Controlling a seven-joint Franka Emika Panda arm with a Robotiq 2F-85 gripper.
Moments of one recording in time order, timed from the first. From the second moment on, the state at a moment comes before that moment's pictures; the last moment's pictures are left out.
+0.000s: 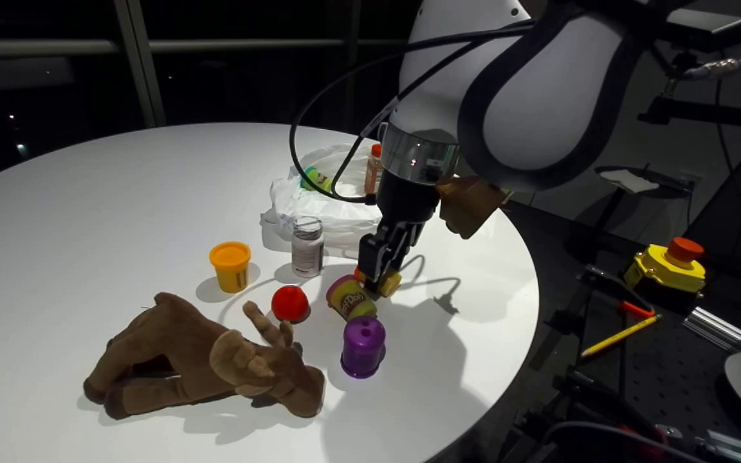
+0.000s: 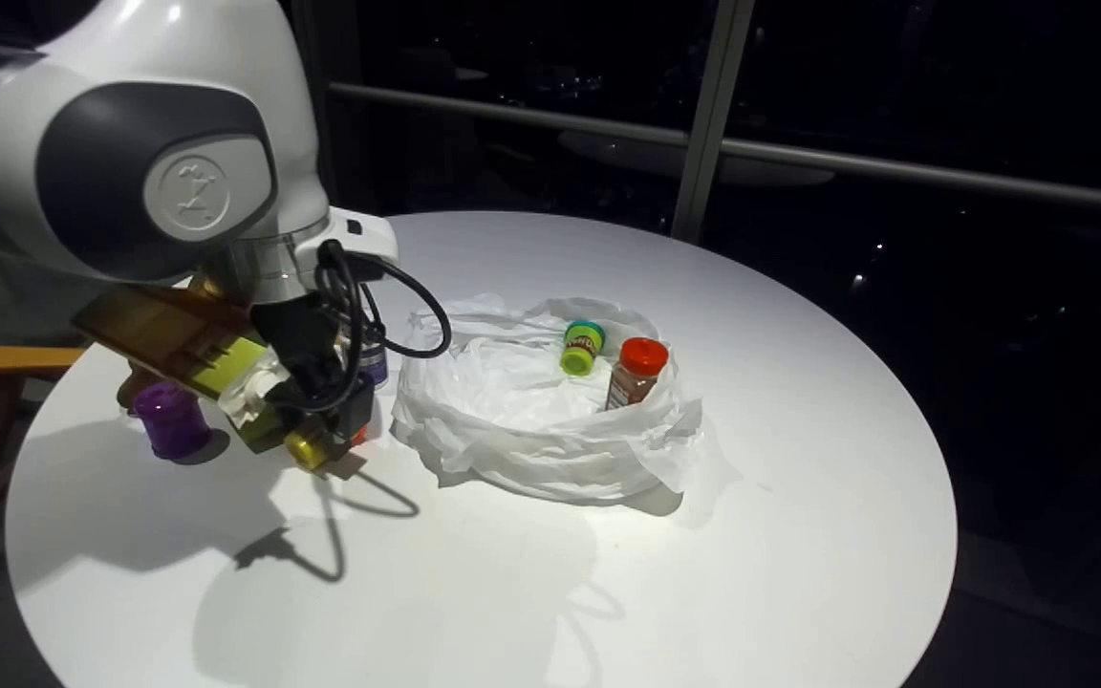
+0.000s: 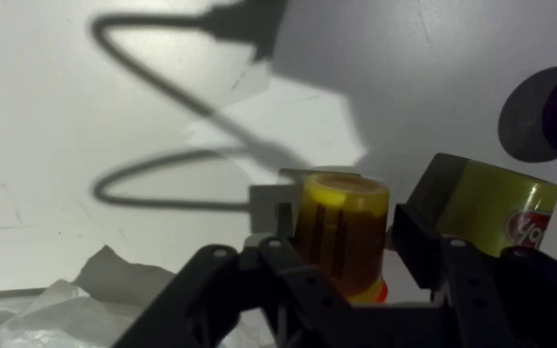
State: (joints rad) arm 0.18 0.40 0.06 -2.48 -0.02 2.97 0.20
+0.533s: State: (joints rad) arm 0.16 0.33 0.05 -2.47 0.03 2.97 0.20
